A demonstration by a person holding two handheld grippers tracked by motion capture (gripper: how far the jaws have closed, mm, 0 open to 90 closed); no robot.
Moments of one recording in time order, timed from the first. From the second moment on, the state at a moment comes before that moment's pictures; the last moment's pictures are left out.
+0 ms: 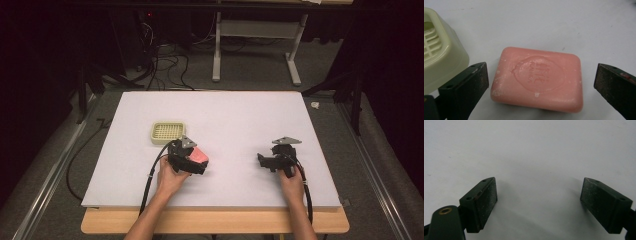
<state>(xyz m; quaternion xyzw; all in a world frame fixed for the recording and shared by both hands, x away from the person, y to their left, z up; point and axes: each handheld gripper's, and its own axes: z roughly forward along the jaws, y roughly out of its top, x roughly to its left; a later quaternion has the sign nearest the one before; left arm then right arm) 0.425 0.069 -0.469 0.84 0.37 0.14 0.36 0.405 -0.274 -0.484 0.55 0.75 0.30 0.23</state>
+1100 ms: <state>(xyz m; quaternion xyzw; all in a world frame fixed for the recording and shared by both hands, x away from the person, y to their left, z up) 0.430 0.068 -0.482 0.85 0.37 0.14 0.34 0.405 -0.274 -0.484 0.55 0.75 0.30 0.23</state>
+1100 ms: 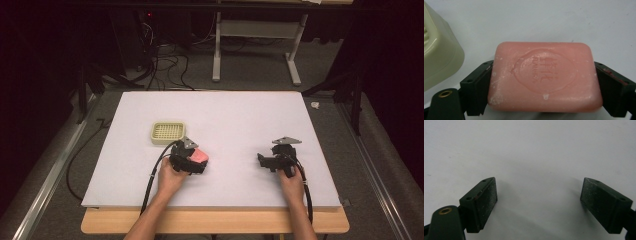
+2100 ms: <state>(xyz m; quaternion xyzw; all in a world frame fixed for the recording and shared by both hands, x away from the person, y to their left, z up) 0.416 0.098 -0.453 0.82 0.39 0.16 0.37 0.405 -0.274 -0.484 0.55 0.75 0.30 0.23</state>
